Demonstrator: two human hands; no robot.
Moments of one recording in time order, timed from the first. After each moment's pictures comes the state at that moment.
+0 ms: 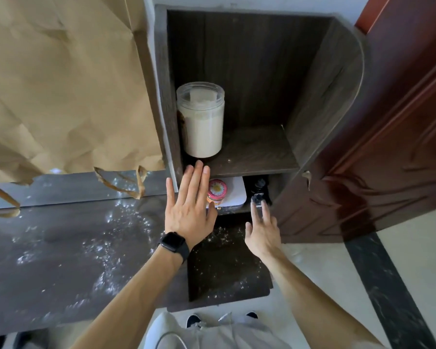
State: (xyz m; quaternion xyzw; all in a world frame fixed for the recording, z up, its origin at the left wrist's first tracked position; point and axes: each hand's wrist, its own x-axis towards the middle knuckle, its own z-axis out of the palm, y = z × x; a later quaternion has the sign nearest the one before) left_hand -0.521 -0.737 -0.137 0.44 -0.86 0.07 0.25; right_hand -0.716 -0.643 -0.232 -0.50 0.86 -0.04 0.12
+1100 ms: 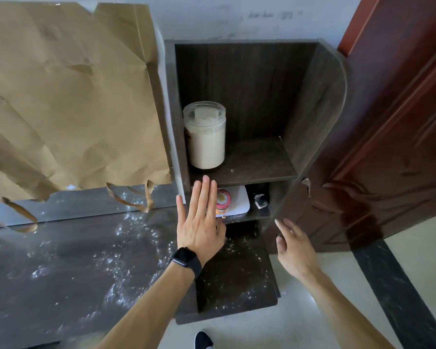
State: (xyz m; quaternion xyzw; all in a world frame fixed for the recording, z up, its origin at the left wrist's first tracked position) left_hand -0.521 -0.713 -0.123 0.45 -0.87 -0.01 0.20; right_hand -0.748 -0.582 -0.176 -0.49 0.85 -0.10 0.16
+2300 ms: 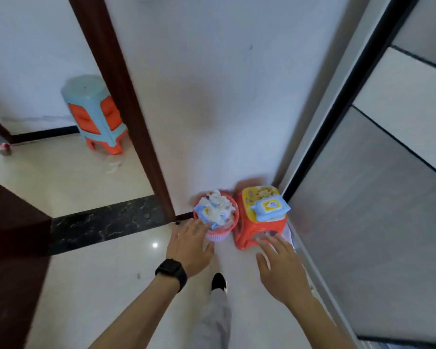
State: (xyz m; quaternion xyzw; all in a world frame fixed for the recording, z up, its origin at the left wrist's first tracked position) left_hand -0.814 0.163 -0.175 -0.38 -0.91 -0.10 -0.11; right_hand -0.635 0.332 -0.175 0.26 0.94 -0.17 -0.09
